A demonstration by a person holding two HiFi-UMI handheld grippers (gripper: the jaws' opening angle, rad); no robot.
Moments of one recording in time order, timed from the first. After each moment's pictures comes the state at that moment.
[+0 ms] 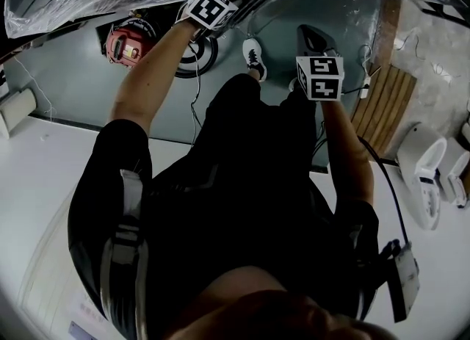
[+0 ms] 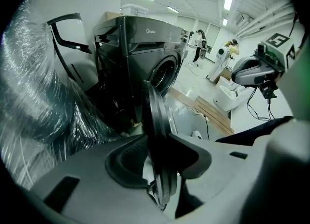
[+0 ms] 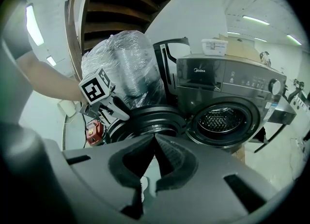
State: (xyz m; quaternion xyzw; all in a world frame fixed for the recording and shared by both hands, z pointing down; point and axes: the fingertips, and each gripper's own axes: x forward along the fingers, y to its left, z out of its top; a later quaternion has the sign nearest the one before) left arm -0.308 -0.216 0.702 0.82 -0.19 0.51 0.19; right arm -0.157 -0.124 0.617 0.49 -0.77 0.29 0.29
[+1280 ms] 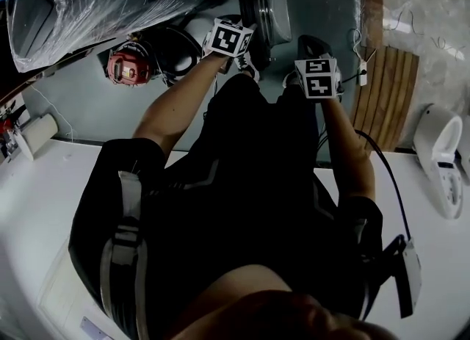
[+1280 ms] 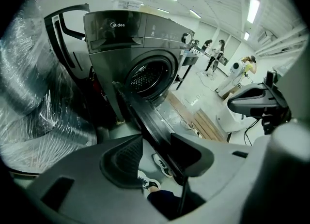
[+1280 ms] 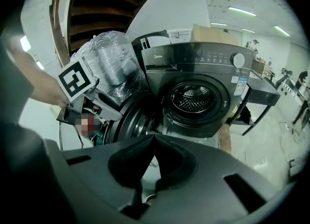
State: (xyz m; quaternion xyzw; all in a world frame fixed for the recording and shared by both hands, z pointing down) left arm -0.137 -0.118 0.706 0.79 -0.26 0.48 0.29; right arm -0.002 -0.048 0.656 0.53 -0.72 0.34 0.30
